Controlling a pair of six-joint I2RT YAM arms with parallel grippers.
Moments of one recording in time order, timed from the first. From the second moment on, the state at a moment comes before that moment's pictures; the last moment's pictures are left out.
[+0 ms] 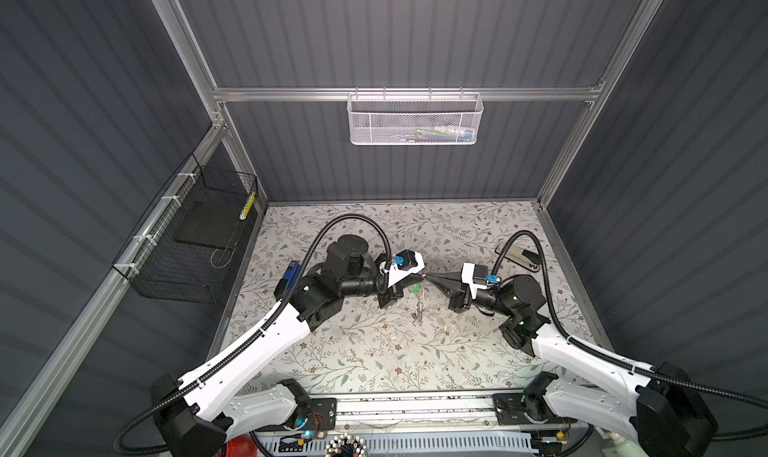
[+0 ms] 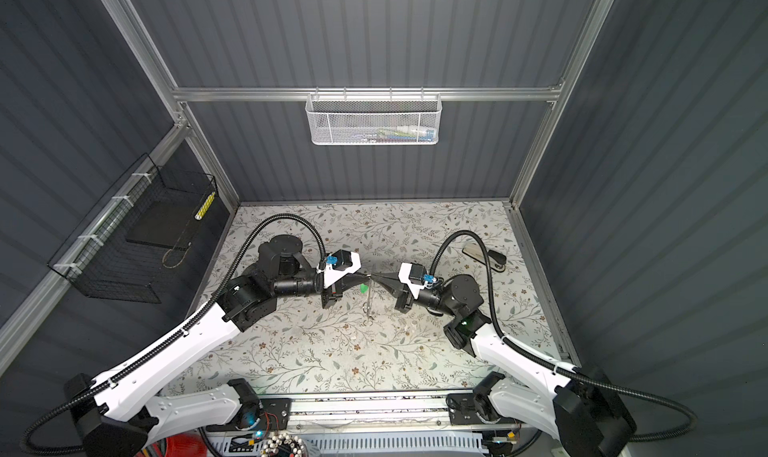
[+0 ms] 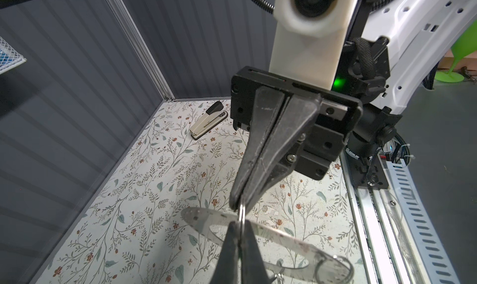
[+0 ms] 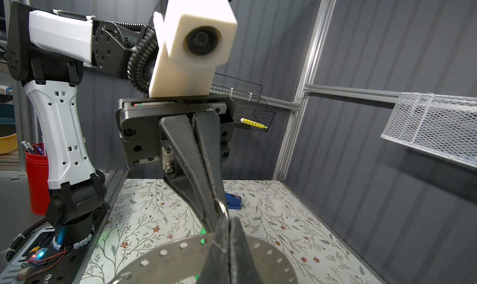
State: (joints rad) left arm -0.79 1.14 1.12 -0.37 0.52 0.44; right arm 0.63 1.07 0.49 0.88 -0.68 -0.04
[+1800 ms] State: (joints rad) left arm -0.85 1.49 1.66 -1.03 0.41 0.56; right arm 0.71 0.88 0.58 0.30 -0.37 -0.46
